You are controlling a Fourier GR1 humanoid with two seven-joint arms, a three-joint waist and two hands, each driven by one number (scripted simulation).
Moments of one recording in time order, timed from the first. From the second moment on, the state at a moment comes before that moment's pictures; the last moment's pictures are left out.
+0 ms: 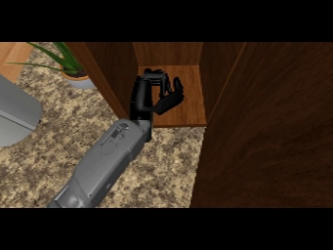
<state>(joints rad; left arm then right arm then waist) -0.77 0.00 -0.37 -0.80 0.35 0.55 -0.46 -0.56 -0.24 -0.06 -2.43 -0.17 -0.09 0.97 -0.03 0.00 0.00</state>
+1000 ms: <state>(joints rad) -0.90 0.00 -0.29 -0.44 0.54 0.50 -0.70 -0.59 -0.22 -0.06 -2.42 -0.18 -0.08 0.96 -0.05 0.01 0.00</state>
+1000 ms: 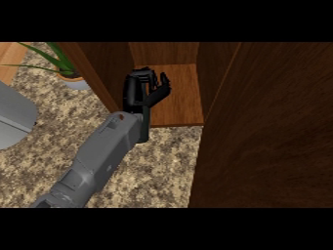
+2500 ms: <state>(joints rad) -1.14 0.02 -0.20 -0.04 0.52 0.61 -0.71 -0.63 -0.20 -0.03 -2.40 -0.20 -0.08 0.94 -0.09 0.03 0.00</state>
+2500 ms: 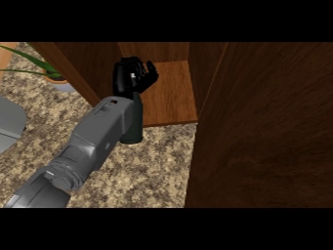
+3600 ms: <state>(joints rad) -0.98 0.00 -0.08 -0.09 0.66 0.33 -0.75 -0.64 -0.16 0.00 -2.39 -0.22 -0.07 0.92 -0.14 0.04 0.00</state>
